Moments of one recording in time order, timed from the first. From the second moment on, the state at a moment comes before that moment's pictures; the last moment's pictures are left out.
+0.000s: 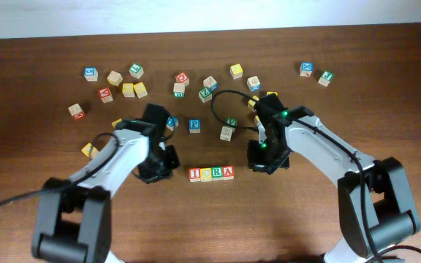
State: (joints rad) left arm -0.29 1.75 1.07 -0.91 0.17 -0.58; right arm 0.35 1.79 1.15 -0.92 -0.29 0.42
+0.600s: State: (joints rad) left arm -0.37 1.86 1.08 -0.78 0.24 -0.50; right arm 0.50 1.85 1.08 -0.68 -0.35 0.60
